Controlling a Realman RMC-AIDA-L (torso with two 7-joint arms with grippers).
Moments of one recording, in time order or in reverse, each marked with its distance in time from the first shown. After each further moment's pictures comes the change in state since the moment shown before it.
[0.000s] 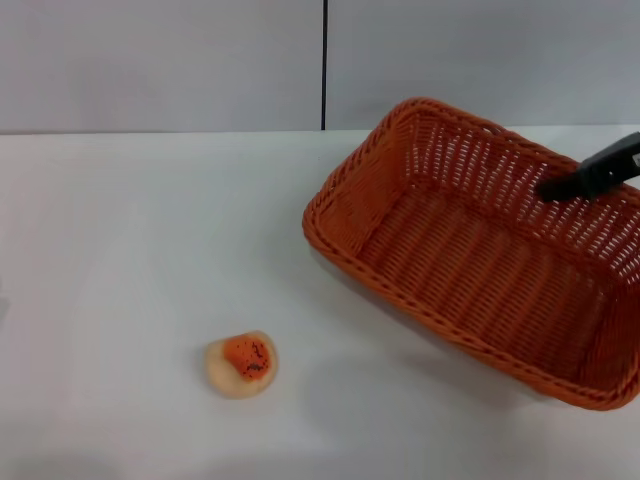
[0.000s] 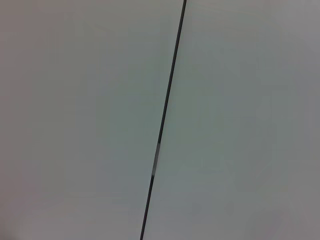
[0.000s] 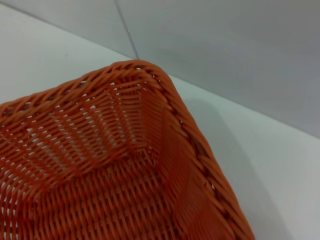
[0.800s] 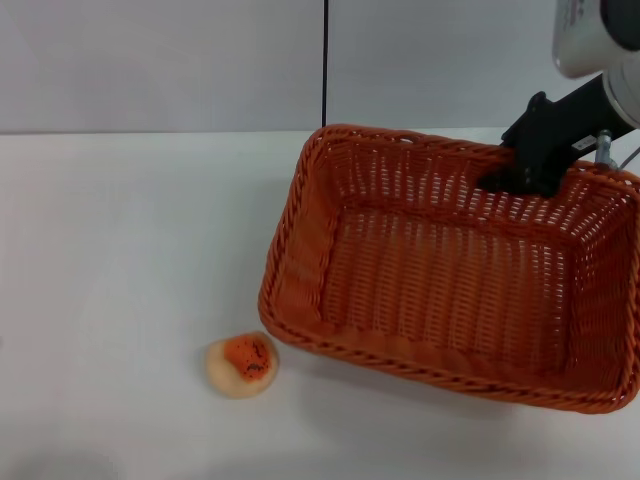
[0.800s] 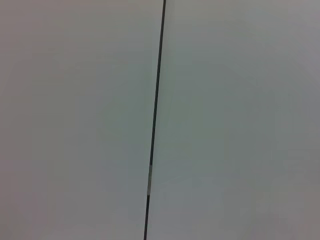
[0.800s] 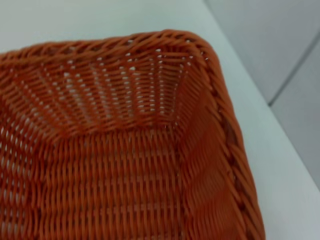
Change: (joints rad) left arm 0.102 -0.005 0.030 -0.009 0.009 0.138 0.111; right arm 0.126 0.022 -0.148 -0.023 0.003 0.064 -0.477
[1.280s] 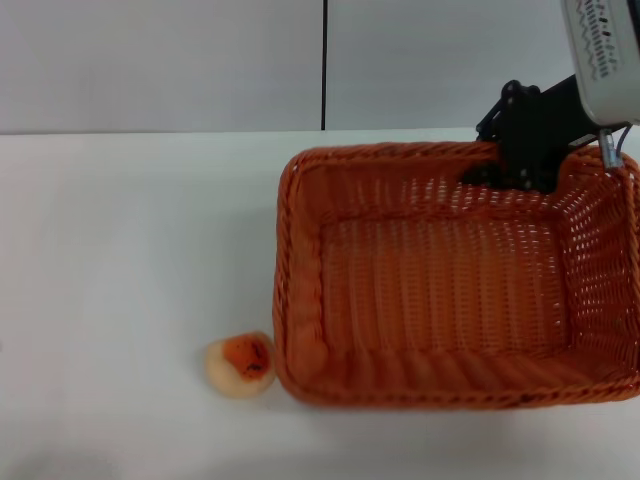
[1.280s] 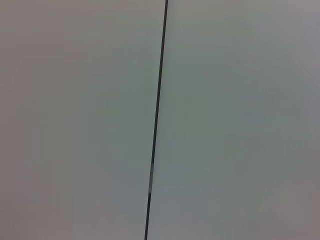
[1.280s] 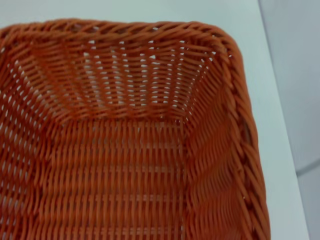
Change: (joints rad) left arm 0.020 -0.001 0.004 -0.012 0.001 0.008 0.000; right arm -0.035 0.007 -0.015 -0.082 0.095 0.042 -0.350
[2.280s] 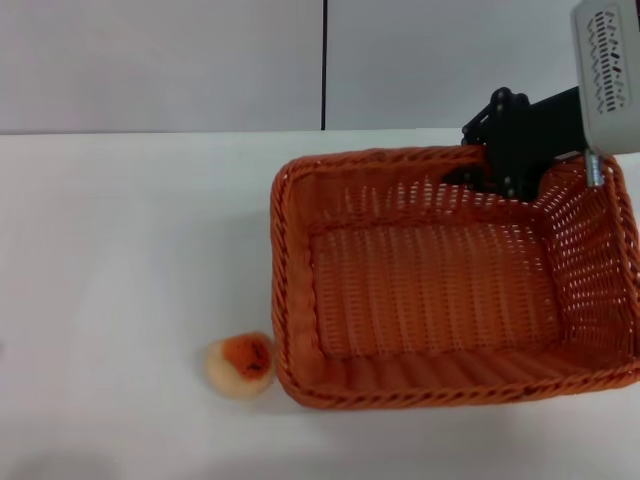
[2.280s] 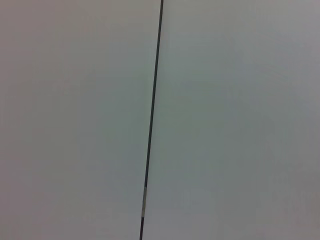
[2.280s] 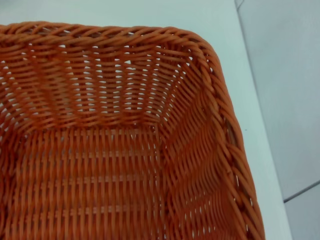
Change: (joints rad) left arm 0.011 0.001 0.003 -0.001 0.000 0.067 0.001; right arm -0.081 0.032 0.023 0.030 0.103 -0.114 -0.126
